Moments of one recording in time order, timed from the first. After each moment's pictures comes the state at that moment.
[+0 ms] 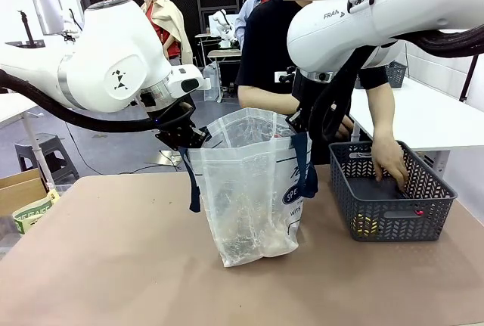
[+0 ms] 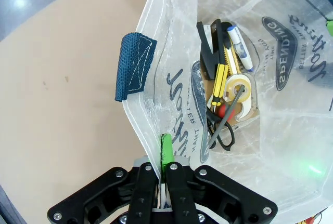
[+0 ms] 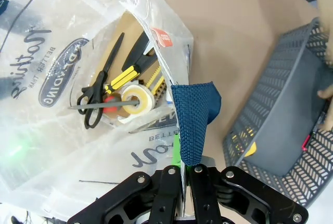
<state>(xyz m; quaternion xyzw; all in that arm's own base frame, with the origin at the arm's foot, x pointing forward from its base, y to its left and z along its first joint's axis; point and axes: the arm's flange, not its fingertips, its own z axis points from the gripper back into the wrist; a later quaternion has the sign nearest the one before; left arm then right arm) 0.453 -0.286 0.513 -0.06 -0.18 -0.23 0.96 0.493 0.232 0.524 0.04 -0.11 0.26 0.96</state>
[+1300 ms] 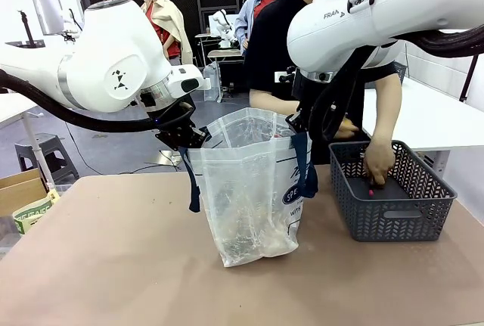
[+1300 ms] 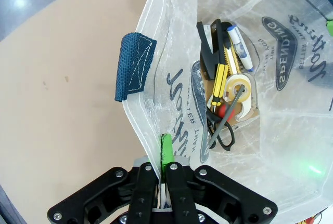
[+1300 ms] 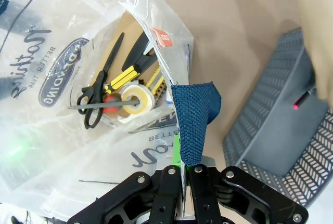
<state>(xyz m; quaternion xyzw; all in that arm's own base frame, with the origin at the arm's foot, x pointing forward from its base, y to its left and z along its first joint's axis) 0.453 -0.286 0.513 -0.06 -0.18 -0.23 0.96 0.493 0.232 0.524 0.04 -0.11 0.26 0.96</state>
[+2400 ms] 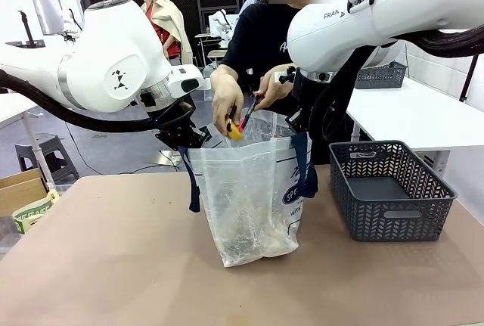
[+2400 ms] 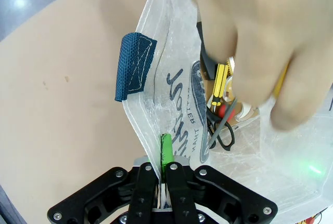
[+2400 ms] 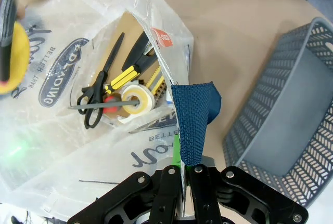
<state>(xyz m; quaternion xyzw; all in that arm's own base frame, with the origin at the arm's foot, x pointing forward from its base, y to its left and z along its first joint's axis) 0.453 -0.286 0.513 -0.06 -0.18 -0.23 0.96 0.493 0.232 0.524 0.04 -0.11 0.26 0.96</state>
